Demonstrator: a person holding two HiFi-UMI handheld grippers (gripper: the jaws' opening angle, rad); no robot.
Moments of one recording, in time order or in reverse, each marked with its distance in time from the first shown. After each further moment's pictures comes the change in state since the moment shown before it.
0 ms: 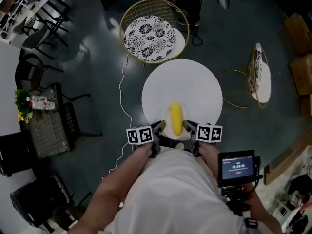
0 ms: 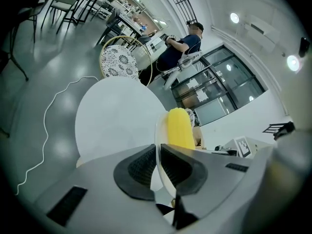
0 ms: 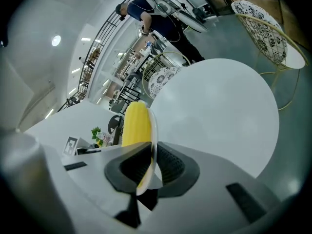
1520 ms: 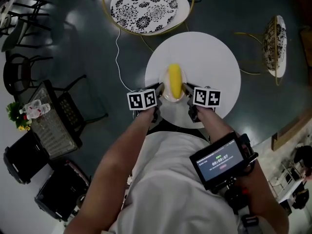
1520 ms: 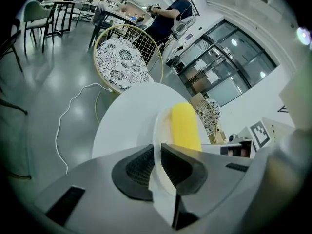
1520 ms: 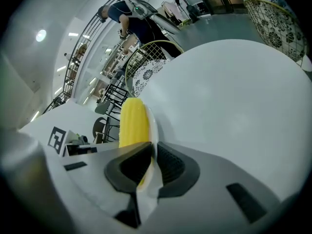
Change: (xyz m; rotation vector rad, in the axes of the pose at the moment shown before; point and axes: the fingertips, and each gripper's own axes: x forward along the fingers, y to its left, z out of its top) left arm 0.076 0.124 0.110 0.143 0.156 0.184; right arm 0.151 -0.047 0.072 0.054 0.028 -0.131
